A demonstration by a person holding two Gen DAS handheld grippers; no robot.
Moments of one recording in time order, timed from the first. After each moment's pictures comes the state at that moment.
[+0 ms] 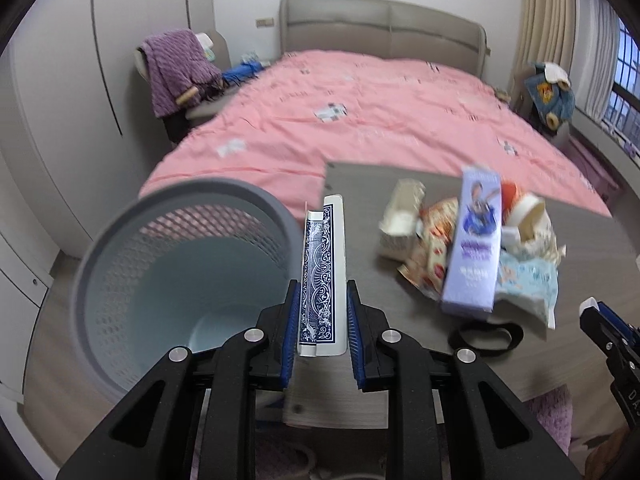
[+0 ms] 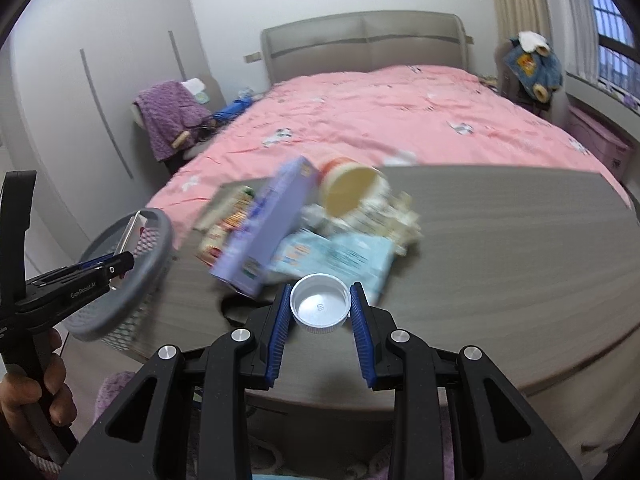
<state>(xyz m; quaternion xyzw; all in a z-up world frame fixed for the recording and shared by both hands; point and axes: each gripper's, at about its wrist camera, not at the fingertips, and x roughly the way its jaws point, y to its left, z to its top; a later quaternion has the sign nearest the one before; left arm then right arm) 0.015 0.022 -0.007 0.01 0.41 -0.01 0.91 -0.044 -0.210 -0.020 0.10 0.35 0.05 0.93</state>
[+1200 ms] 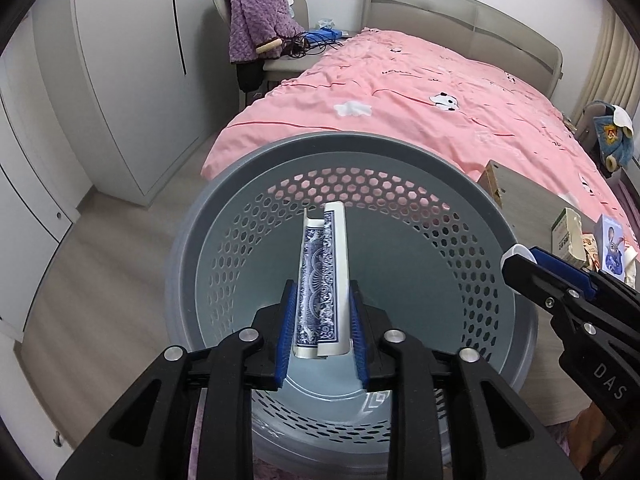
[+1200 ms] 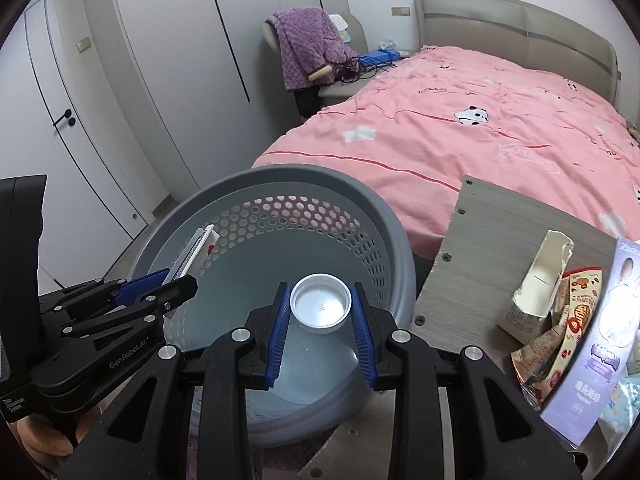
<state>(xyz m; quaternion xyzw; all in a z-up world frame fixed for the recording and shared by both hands) 0.048 0.189 -0.046 -0.06 0.45 0.08 0.88 0.071 0.017 -0.037 0.01 0.40 0.26 0.88</state>
